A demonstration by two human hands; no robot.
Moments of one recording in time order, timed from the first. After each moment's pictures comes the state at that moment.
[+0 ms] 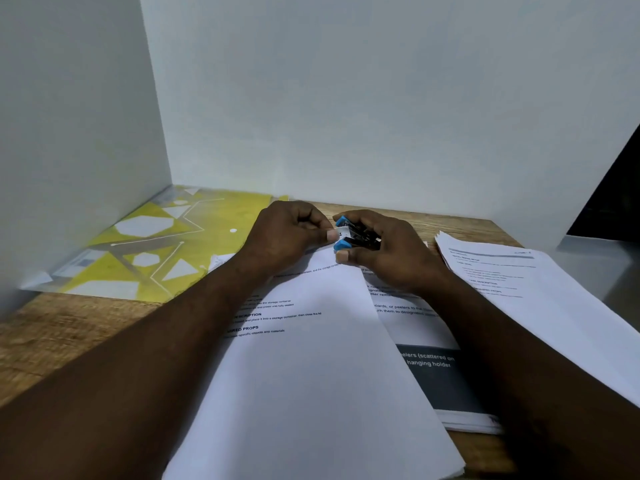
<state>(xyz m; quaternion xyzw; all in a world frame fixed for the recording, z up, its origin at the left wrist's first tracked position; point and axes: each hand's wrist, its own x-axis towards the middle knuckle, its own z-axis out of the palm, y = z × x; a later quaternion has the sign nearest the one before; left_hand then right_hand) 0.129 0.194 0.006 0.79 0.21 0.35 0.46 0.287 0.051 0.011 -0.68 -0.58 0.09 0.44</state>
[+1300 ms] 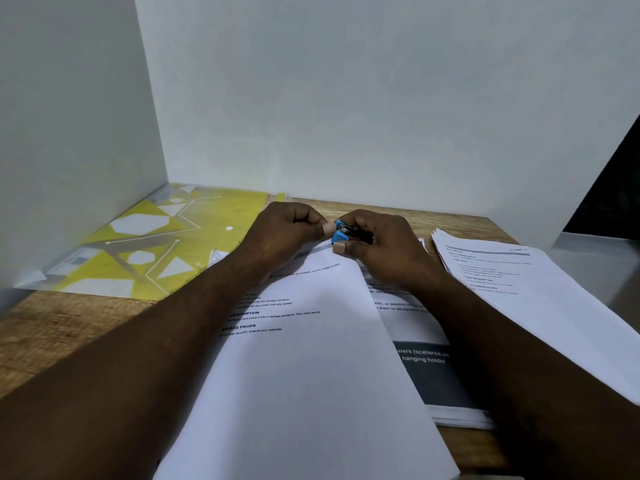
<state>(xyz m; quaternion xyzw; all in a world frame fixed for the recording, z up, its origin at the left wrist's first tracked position) 0.131 0.197 0.002 0.77 0.19 0.33 0.50 0.290 0.059 0.006 -0.71 -0.57 0.03 0.41</state>
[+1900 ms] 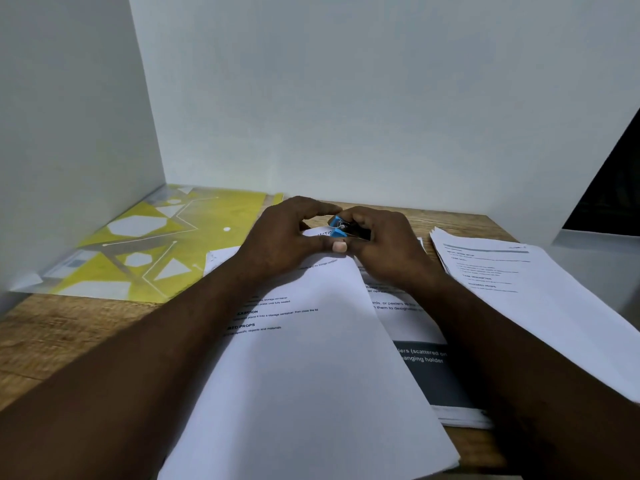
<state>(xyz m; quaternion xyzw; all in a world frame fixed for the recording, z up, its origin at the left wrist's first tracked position) 0.131 0.189 -0.001 0.82 0.13 0.36 0.42 0.280 0.059 0.011 -0.73 -0.56 -0.01 0.40</state>
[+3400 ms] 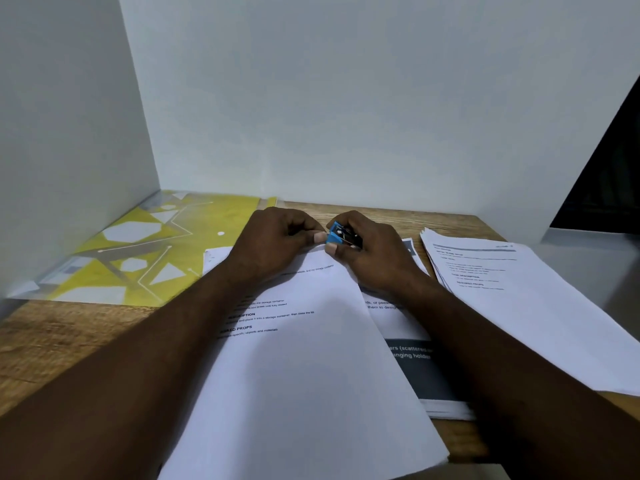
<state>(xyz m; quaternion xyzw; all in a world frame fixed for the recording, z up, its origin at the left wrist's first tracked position) 0.129 0.194 -0.001 0.84 0.15 0.35 0.37 0.283 0.053 -0.002 -0.74 -0.54 0.00 0.40</state>
